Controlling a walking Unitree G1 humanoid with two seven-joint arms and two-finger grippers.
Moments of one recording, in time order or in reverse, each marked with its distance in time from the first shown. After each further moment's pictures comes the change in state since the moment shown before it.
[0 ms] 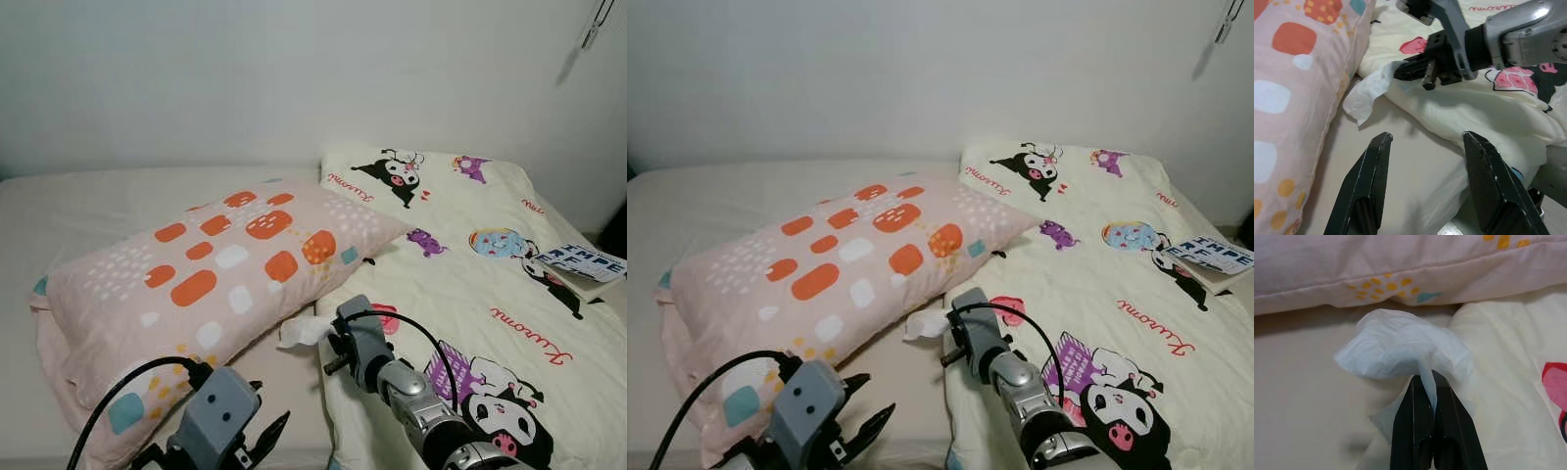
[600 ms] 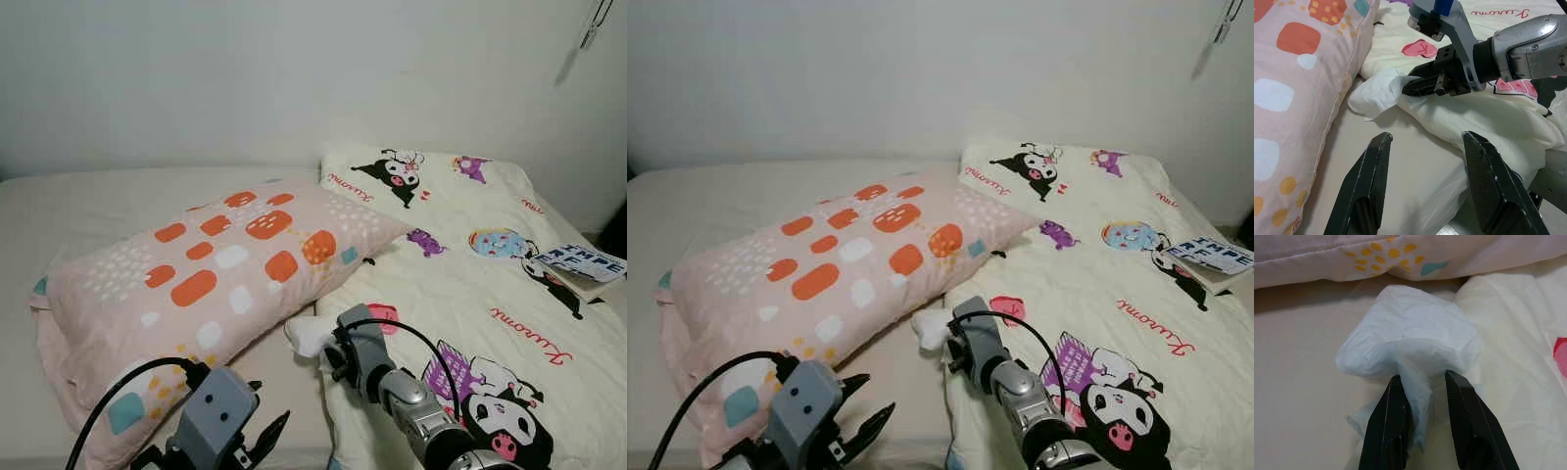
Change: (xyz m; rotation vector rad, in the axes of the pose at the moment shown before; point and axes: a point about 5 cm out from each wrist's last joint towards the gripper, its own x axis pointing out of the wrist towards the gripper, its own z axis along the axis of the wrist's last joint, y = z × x) left arm -0.002 0.001 0.001 -0.016 -0.005 0.004; right arm -0.005 0.001 -0.015 -0.002 0.056 -0.005
